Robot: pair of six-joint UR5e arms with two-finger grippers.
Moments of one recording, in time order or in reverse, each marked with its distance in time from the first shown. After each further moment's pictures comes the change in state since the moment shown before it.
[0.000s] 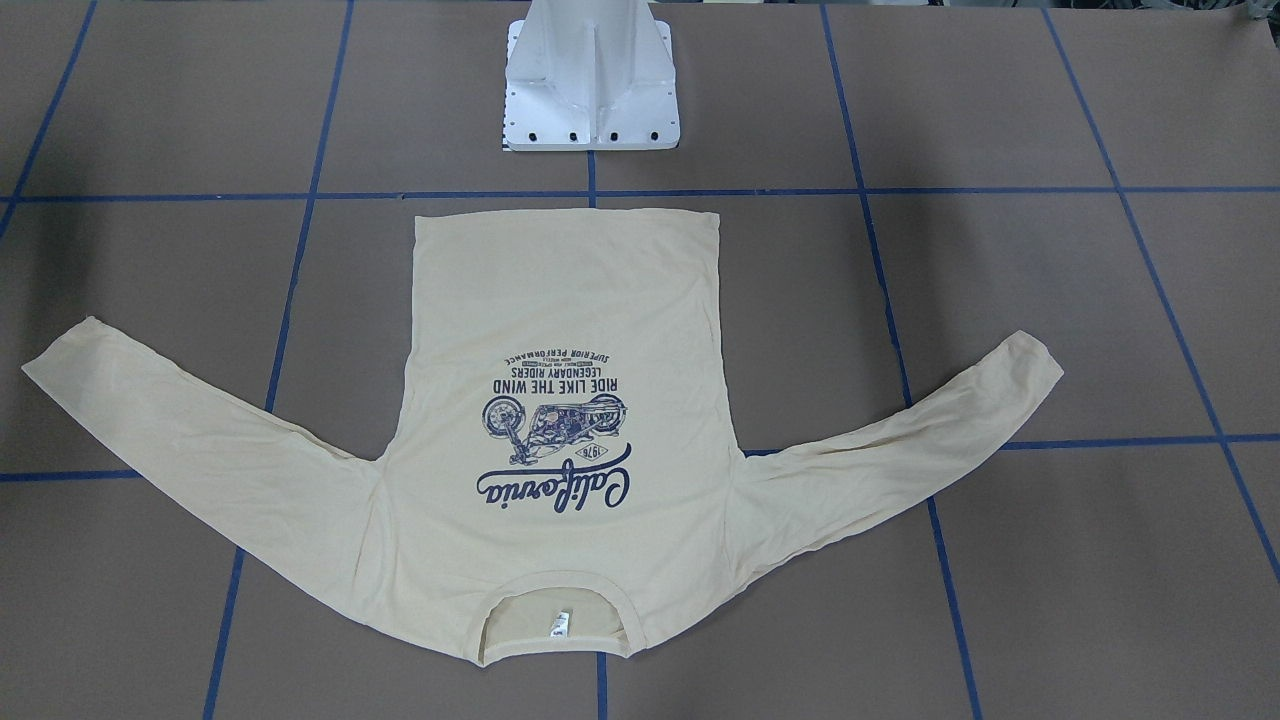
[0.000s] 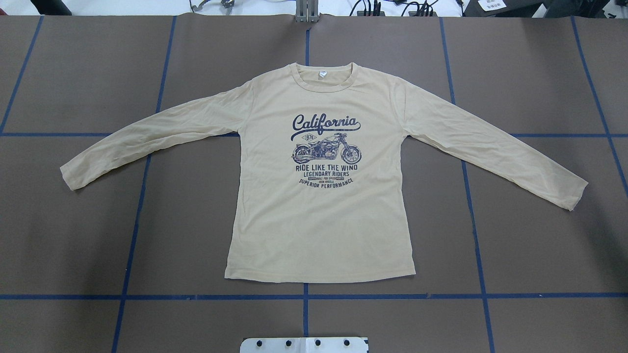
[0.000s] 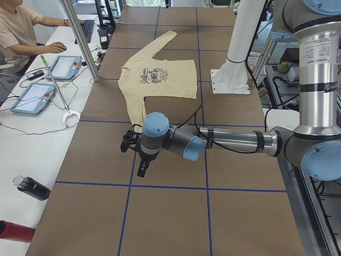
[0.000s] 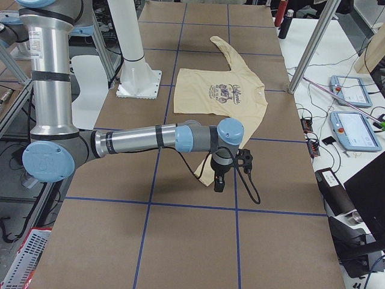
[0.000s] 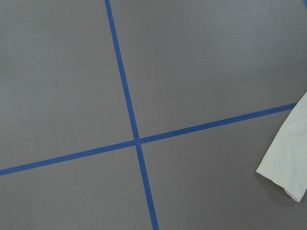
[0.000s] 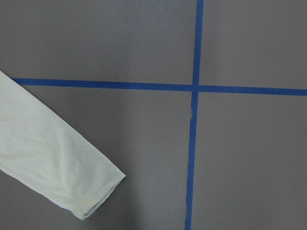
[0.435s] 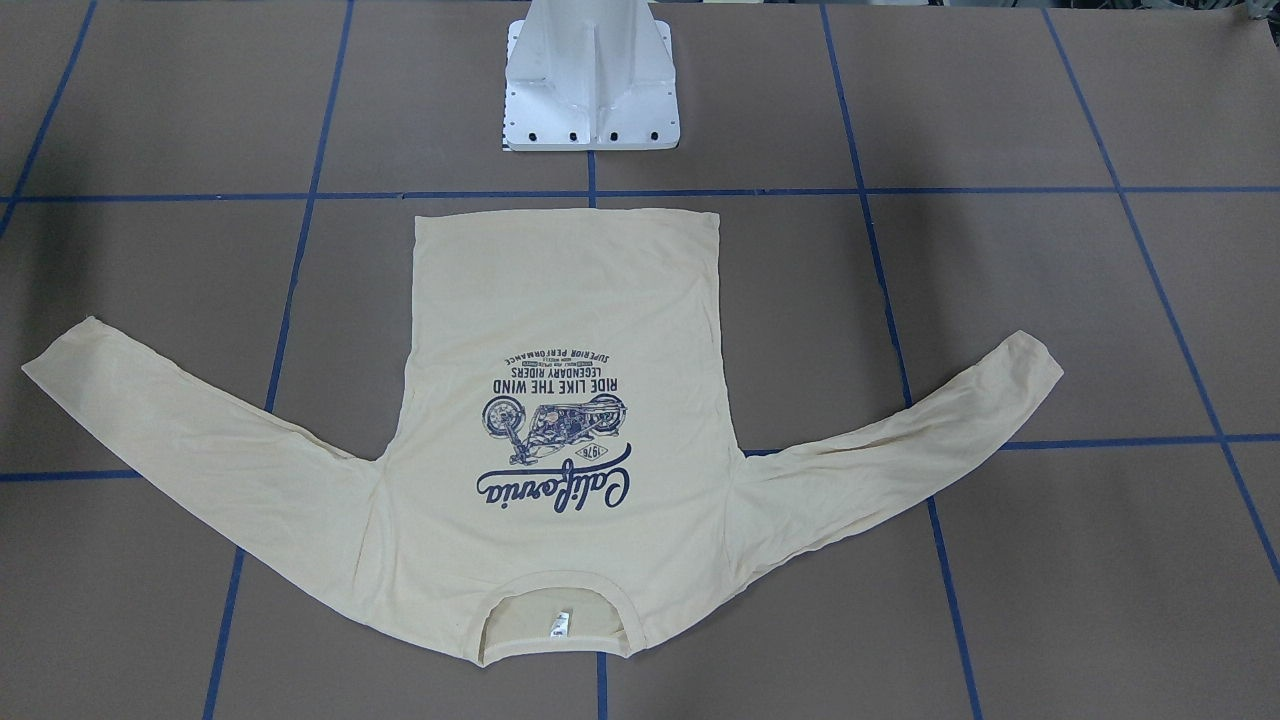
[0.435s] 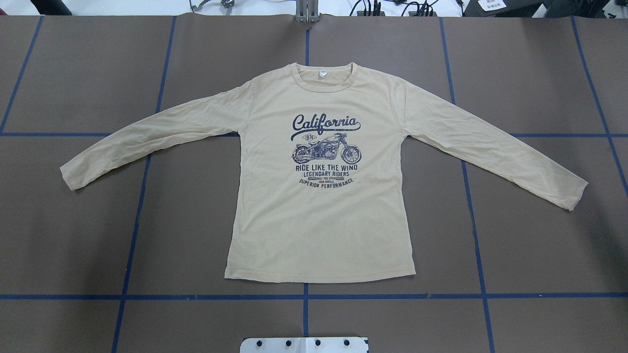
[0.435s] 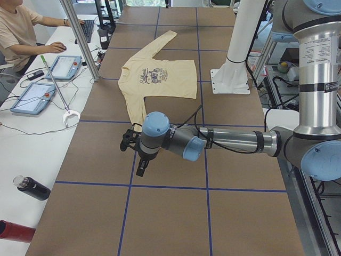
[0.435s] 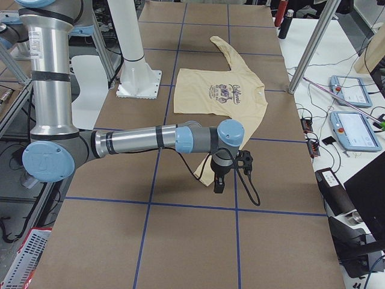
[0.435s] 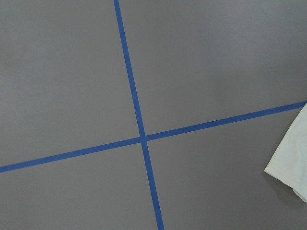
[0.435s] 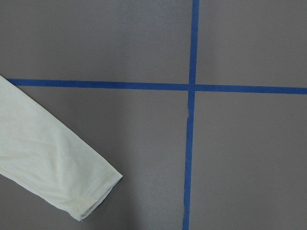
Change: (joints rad) left arm -0.002 0.001 -0.006 -0.029 0.002 -0.003; right arm 0.001 0.003 -0.010 0.000 -0.001 0.003
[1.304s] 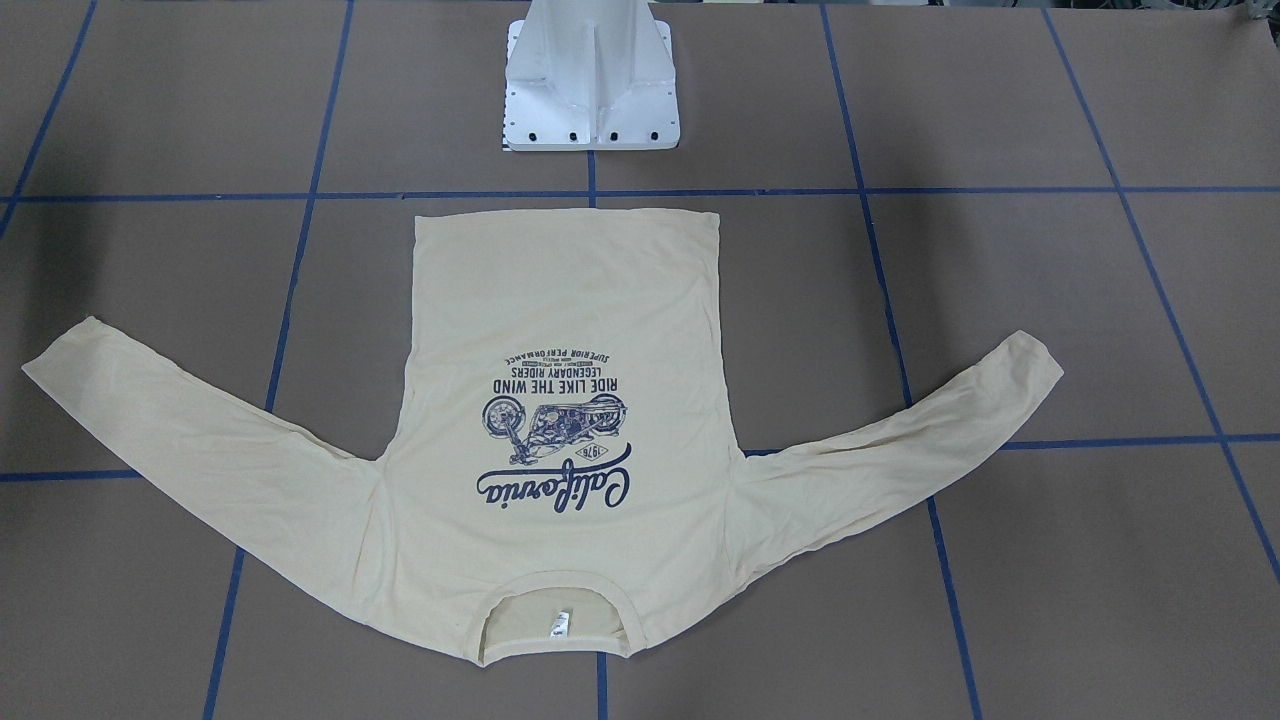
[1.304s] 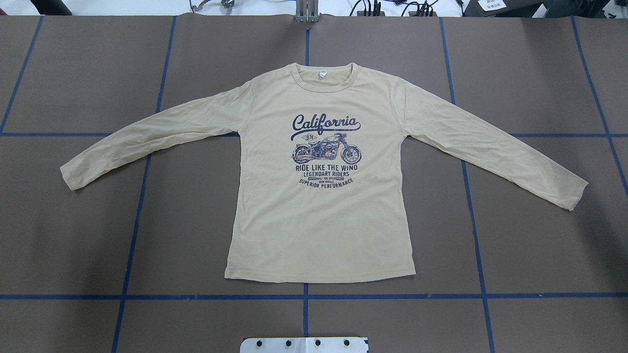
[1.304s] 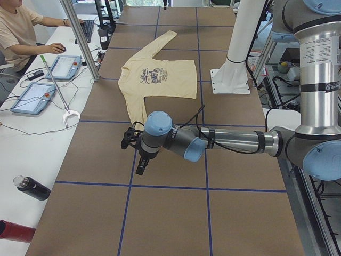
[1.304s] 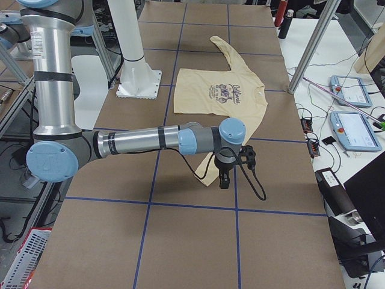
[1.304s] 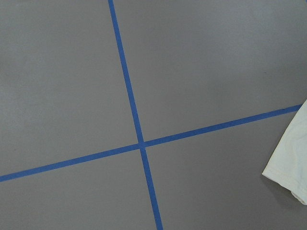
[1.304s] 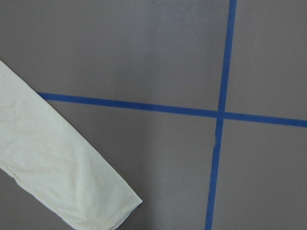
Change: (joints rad) left arm 0.000 0.008 -0.002 -0.047 0.001 -0.006; right arm -0.031 0.019 -0.084 0.198 0.059 0.036
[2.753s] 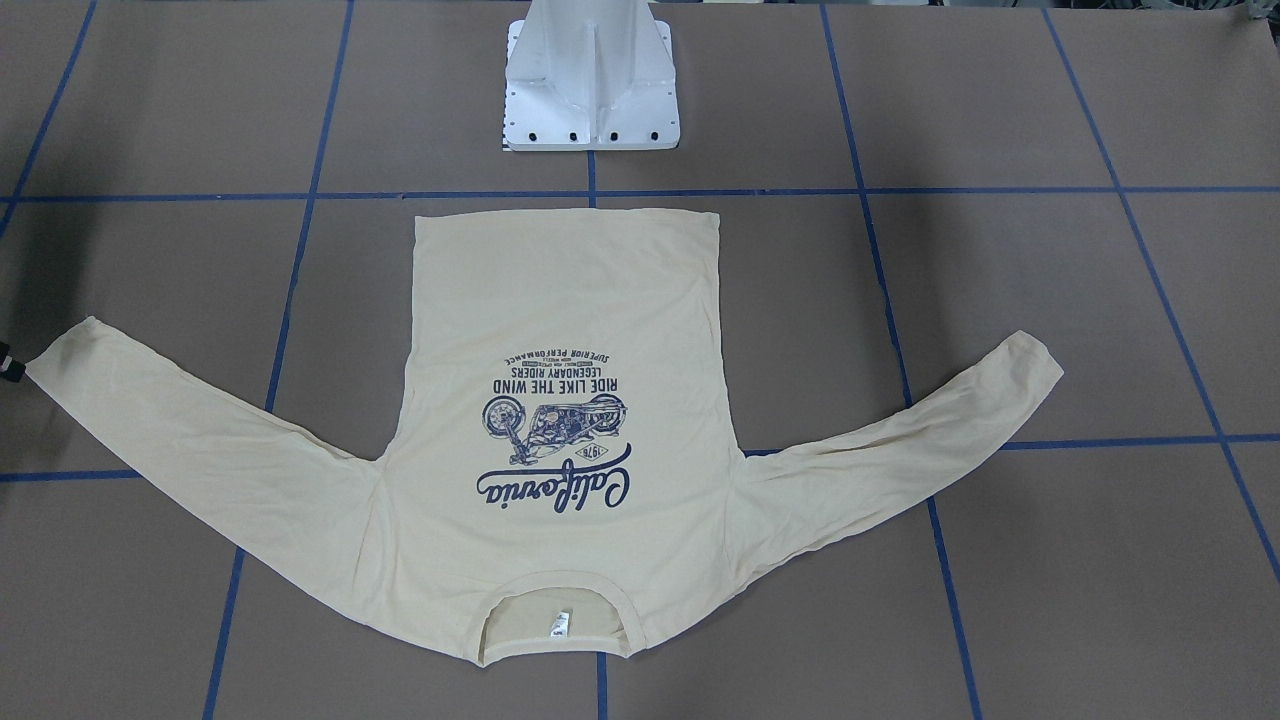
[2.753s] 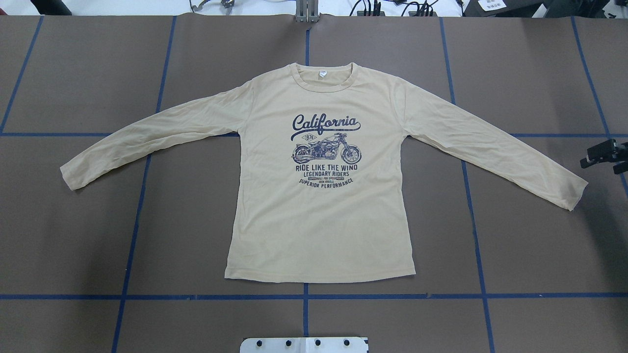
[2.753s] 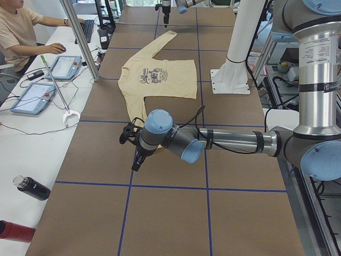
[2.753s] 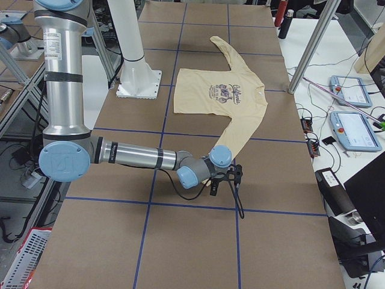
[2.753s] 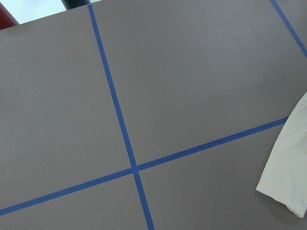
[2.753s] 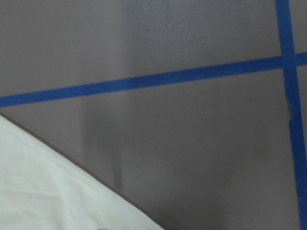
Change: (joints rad) left arm 0.006 -0.011 0.012 -0.095 0.002 -0.001; right arm -0.224 -0.053 -0.251 0.573 0.016 0.565
